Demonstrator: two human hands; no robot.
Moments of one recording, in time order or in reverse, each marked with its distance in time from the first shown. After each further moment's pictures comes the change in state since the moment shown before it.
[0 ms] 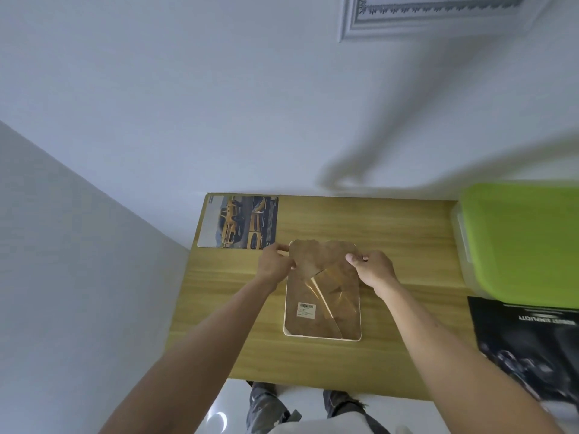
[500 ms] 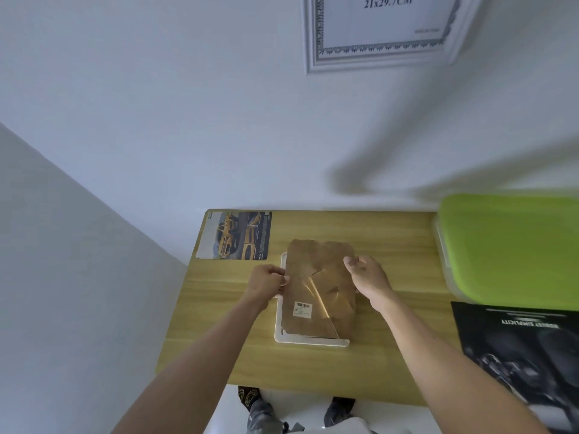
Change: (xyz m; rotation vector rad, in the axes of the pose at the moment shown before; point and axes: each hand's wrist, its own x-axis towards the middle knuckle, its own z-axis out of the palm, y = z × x) left_hand -0.041 -0.012 0.005 -0.146 -0.002 0.020; right_hand -0.019 0.019 -0.021 0.227 -0.042 -0.084
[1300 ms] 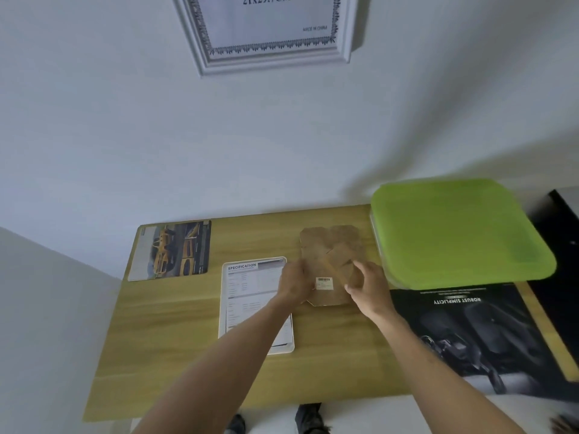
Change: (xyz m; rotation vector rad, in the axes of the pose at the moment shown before) left_hand -0.005 0.038 0.183 0.599 -0.152 0.387; right_hand -0.001 0.073 -0.110 -0.363 0.190 -0.153
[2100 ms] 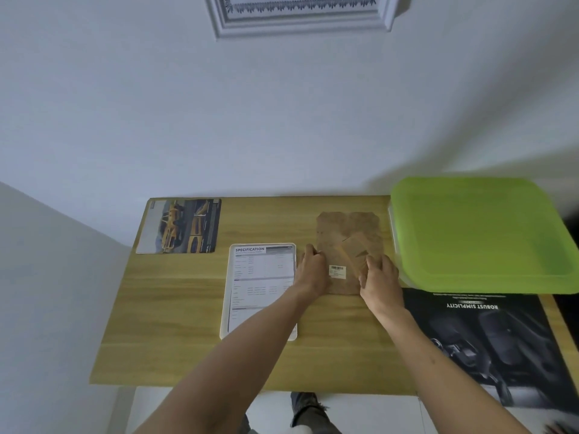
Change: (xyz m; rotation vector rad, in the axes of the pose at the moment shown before) left_hand 0.017 -0.006 0.030 0.247 -0.033 0.057; right_hand 0.015 0.007 0.012 -0.467 0.033 -0.059
